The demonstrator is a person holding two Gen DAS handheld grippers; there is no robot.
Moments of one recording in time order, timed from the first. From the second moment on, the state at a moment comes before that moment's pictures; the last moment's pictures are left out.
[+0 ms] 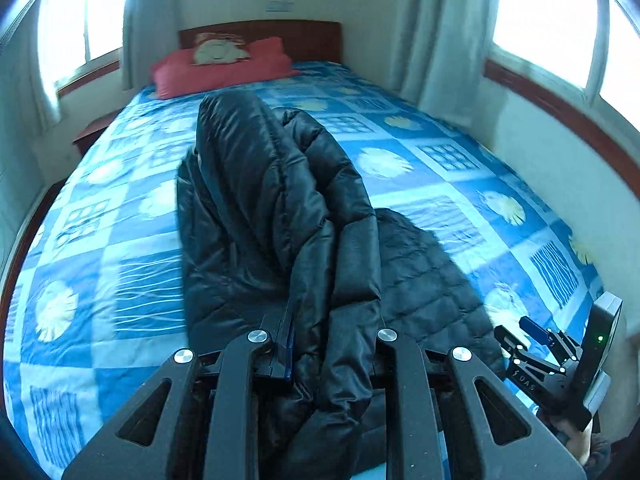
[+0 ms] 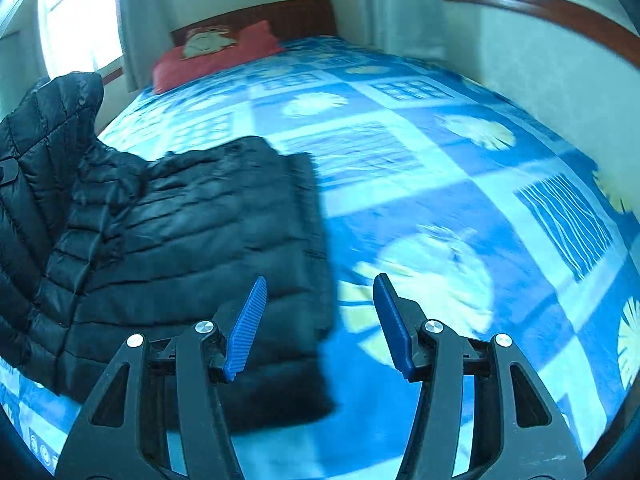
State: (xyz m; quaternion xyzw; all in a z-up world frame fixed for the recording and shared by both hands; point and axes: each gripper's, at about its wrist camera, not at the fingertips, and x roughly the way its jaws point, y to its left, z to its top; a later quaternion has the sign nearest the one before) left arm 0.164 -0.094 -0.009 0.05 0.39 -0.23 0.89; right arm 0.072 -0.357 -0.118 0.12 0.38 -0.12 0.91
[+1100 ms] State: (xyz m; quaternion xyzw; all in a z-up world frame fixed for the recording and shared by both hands) left arm 0.142 -0.237 -0.114 0.11 0.43 -0.26 0.86; right arm 0.048 -0.444 -0.166 0.17 0.42 -0.18 0.88
